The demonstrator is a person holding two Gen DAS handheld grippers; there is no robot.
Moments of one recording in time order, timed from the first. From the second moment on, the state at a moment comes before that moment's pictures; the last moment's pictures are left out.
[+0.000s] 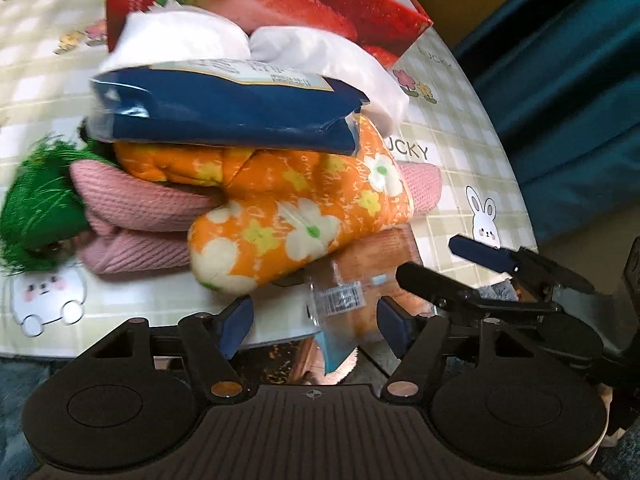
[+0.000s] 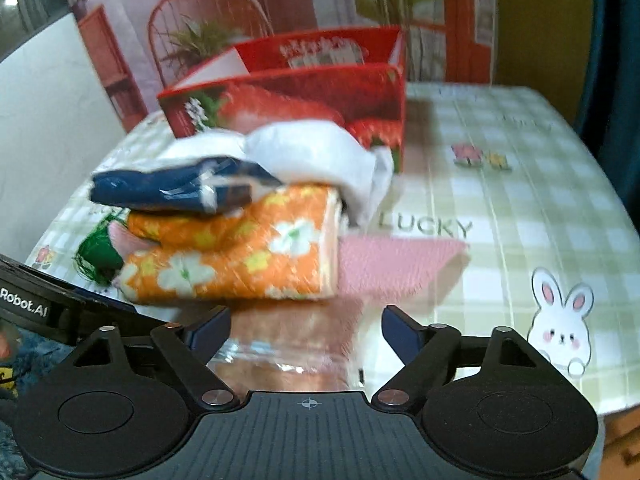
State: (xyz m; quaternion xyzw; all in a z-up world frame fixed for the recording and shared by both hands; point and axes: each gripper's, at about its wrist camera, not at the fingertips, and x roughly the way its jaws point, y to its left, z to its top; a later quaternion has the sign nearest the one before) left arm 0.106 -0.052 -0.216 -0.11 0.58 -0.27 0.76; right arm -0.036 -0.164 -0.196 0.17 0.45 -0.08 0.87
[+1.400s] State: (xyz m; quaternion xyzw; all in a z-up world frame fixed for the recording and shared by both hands) left arm 0.128 -0.044 -0.270 -0.14 0.57 -0.31 0.75; right arm -0.028 -0.167 -0.225 0.21 0.50 -0.03 0.84
